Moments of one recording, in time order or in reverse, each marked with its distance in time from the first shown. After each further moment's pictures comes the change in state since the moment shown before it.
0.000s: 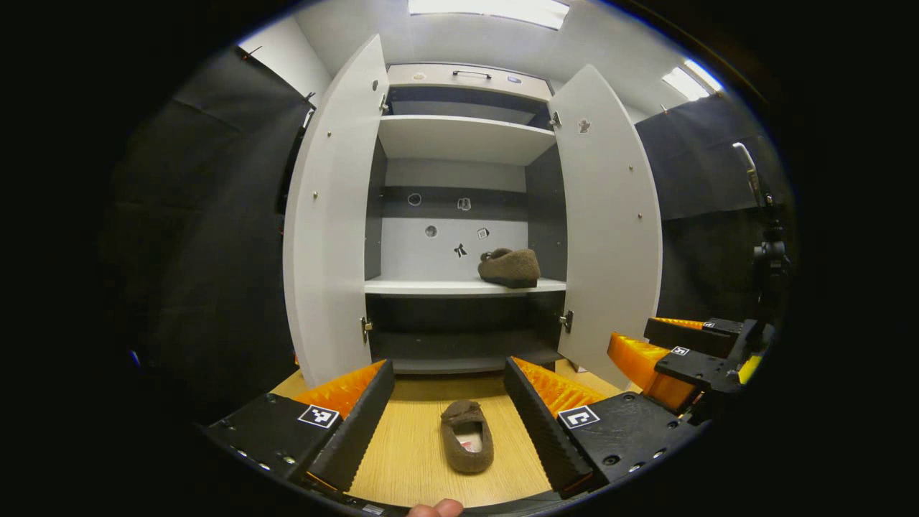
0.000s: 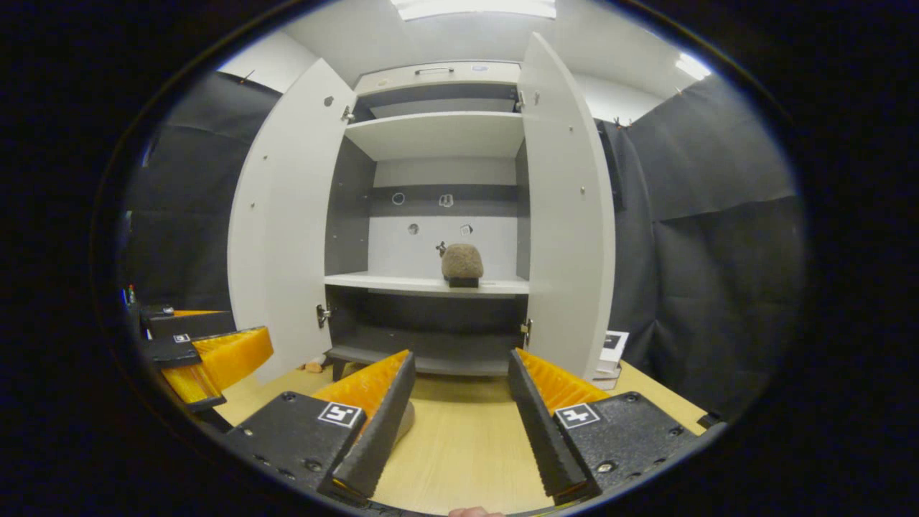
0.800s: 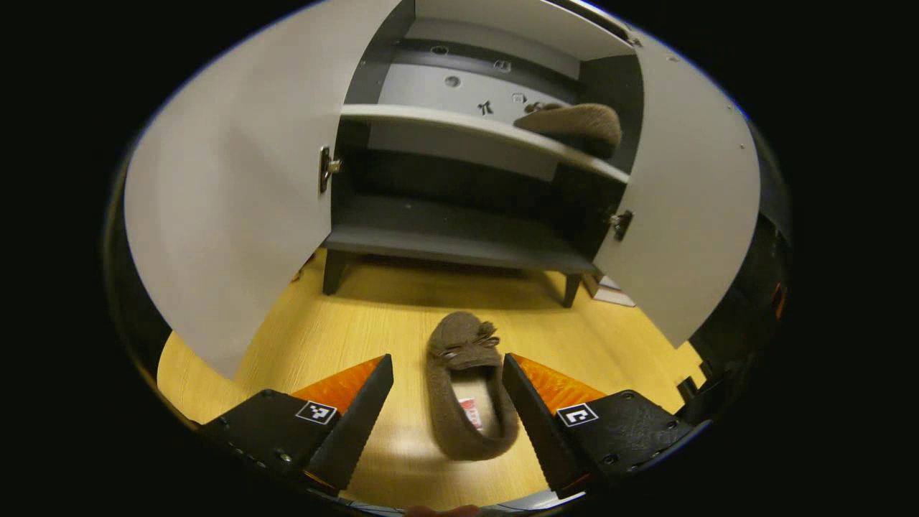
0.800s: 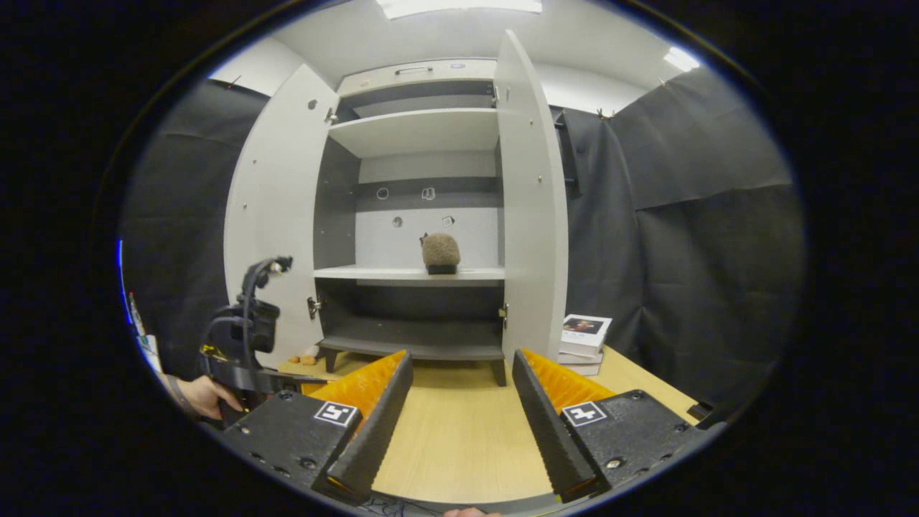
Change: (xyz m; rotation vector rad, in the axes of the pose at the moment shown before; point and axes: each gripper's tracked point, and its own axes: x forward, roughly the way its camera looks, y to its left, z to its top) left arm 0.123 0.029 -0.190 -0.173 0.550 -0.040; right arm -0.026 -0.024 -0.004 0.005 0.026 -0.036
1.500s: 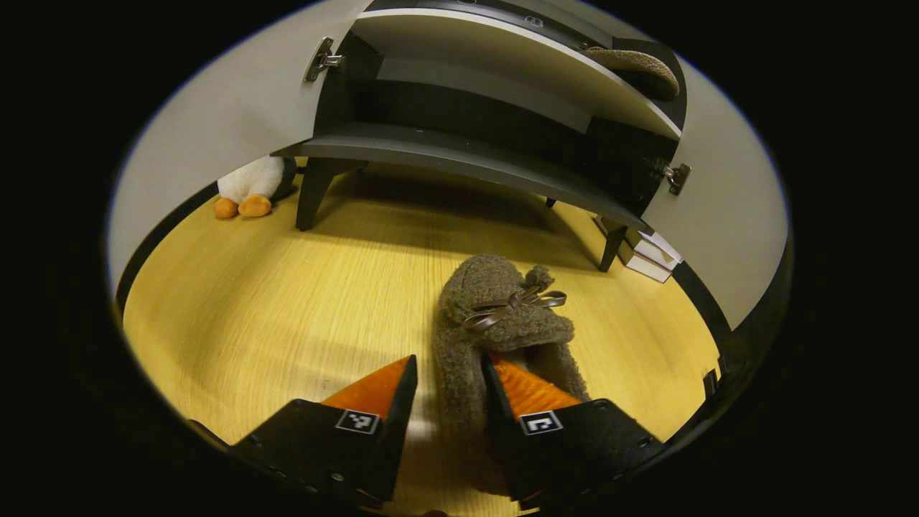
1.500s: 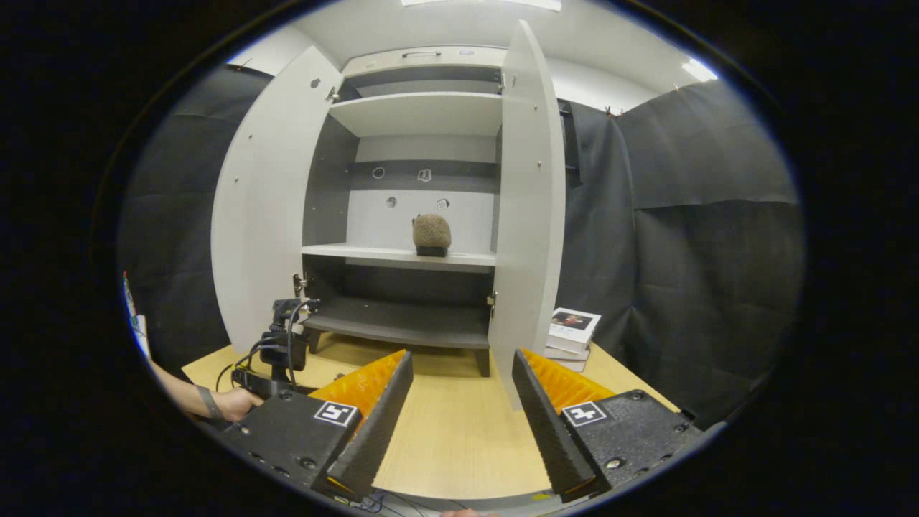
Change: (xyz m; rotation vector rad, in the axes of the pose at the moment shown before) left arm 0.070 -0.005 -0.050 -0.092 0.092 -0.054; right arm 0.007 -0.010 -0.013 -0.061 0.067 -0.029
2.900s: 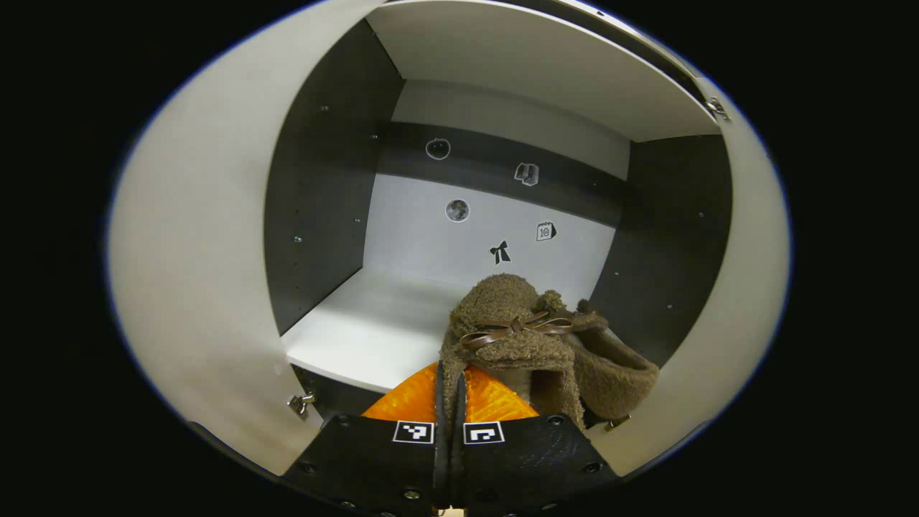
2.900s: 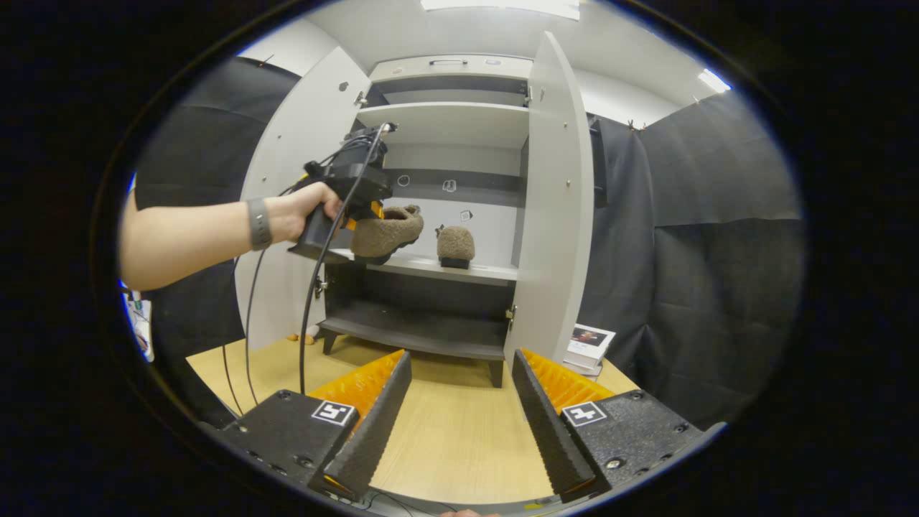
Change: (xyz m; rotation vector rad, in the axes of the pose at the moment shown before) left arm -0.081 -0.071 0.401 -0.004 -0.369 0.151; right arm -0.007 0.017 0.008 -0.043 -0.042 0.064
